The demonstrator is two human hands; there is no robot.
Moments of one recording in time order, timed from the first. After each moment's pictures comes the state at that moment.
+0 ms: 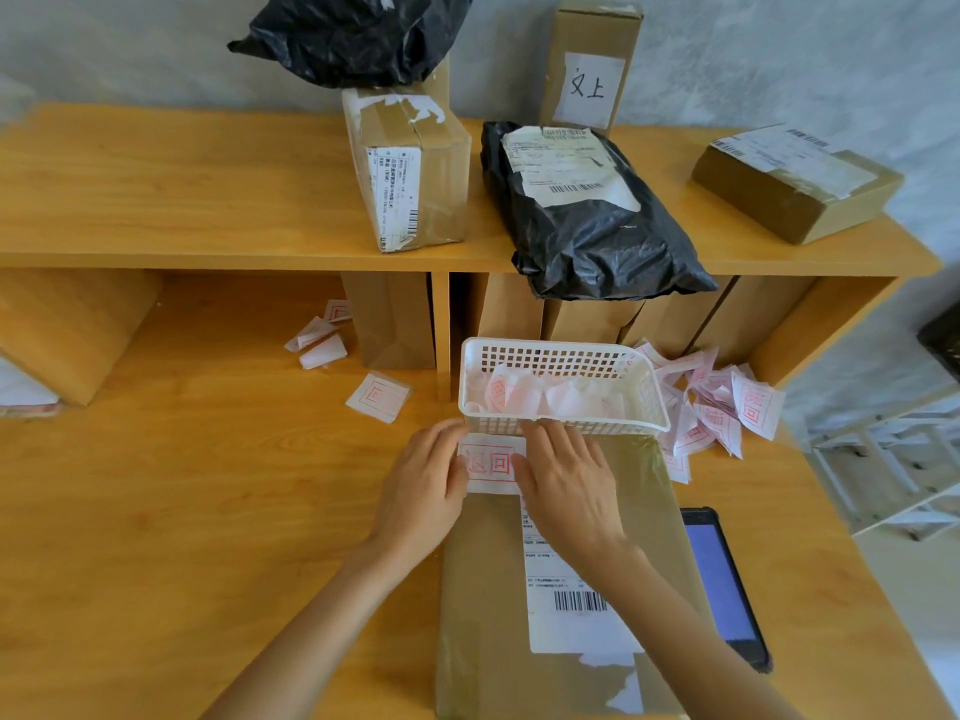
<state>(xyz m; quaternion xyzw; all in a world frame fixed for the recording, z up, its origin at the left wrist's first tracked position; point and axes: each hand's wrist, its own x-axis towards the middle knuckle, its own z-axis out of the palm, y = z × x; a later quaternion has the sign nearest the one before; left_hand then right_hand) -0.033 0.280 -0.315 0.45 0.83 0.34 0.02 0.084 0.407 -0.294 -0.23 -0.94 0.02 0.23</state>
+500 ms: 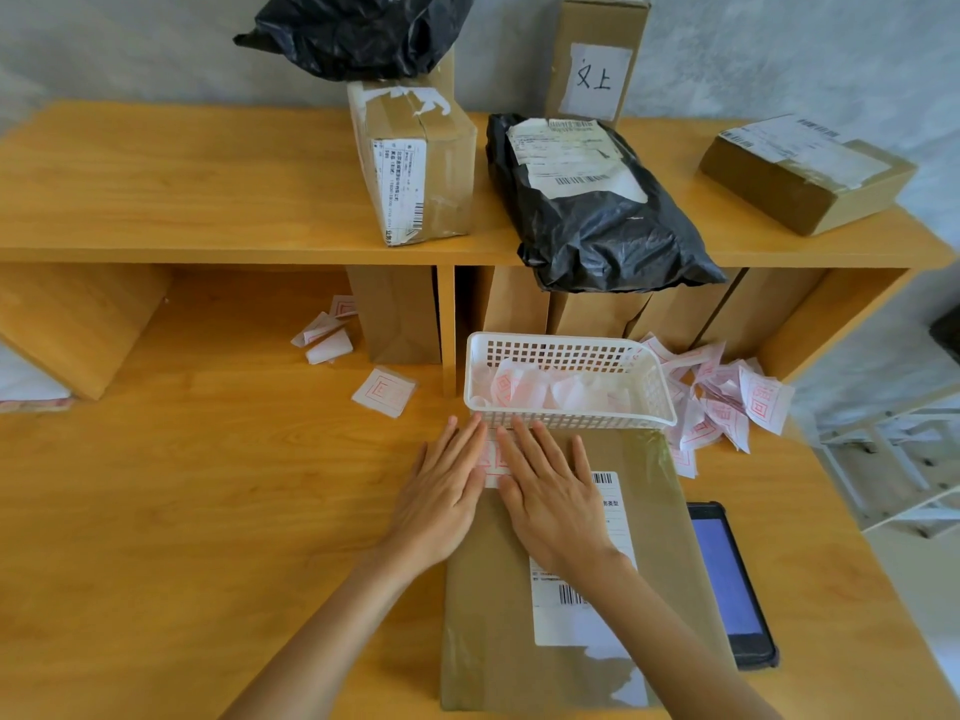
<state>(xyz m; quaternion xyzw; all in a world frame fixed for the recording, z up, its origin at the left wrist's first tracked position) -0.024 0.279 -0.323 0.47 0.83 0.24 0.19 0.087 0.390 -0.314 -0.25 -0.96 0.06 0.04</state>
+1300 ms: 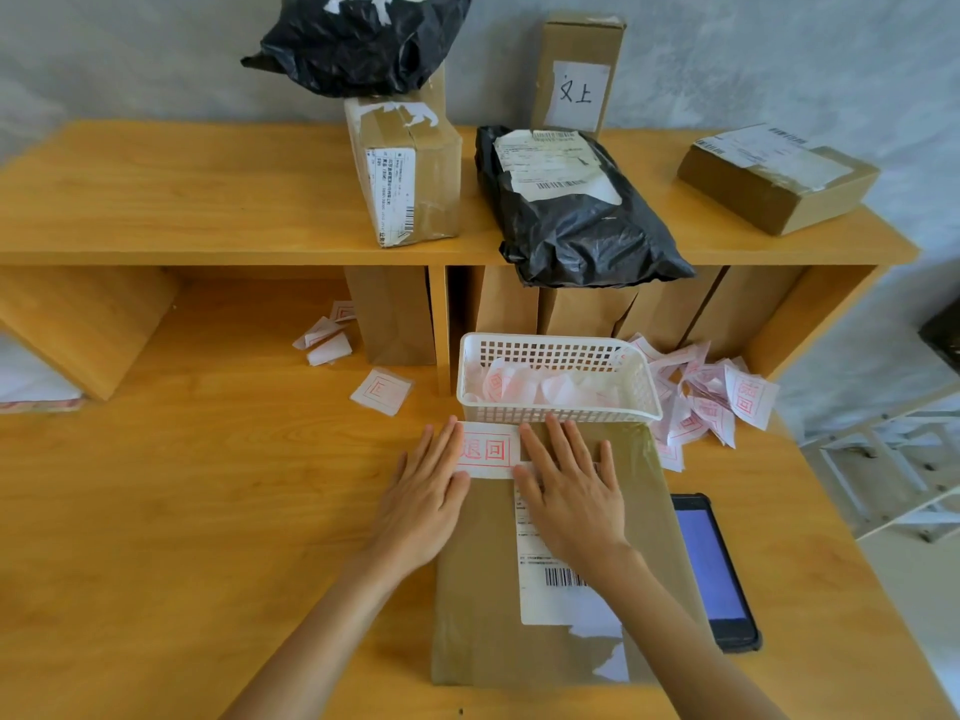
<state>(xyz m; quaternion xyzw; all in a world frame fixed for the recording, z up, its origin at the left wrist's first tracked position) -0.013 0.264 -0.316 0.43 0.86 0.22 0.20 0.114 0.402 -0.305 -0.31 -0.94 0.11 -0.01</state>
